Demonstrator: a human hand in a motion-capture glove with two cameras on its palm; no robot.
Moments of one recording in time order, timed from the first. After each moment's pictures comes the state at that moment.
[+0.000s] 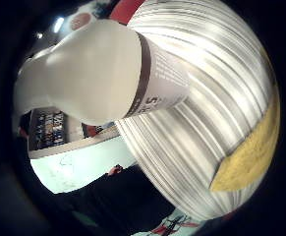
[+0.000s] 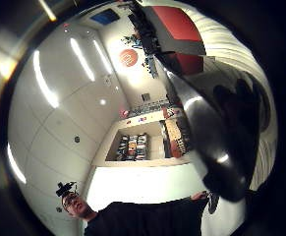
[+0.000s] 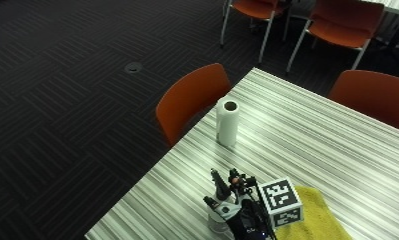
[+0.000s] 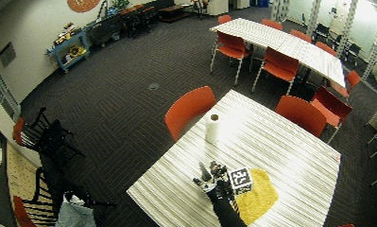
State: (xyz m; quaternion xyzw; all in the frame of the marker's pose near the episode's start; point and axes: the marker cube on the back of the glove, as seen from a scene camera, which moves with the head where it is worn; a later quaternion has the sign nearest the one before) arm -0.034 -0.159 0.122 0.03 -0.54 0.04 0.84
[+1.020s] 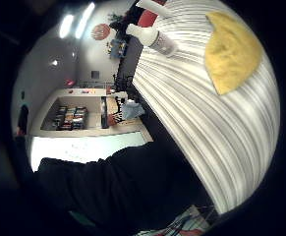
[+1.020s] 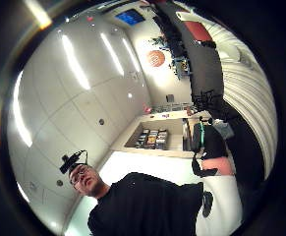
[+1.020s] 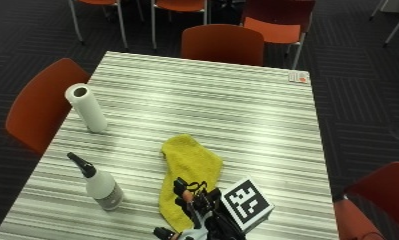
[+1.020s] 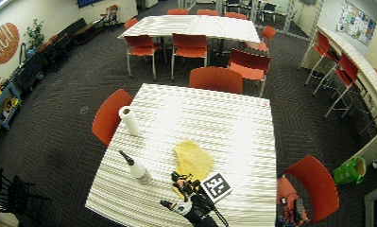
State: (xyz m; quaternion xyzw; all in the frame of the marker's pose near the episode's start) arm -0.164 -0.090 0.040 -0.05 -0.60 -0.19 0.77
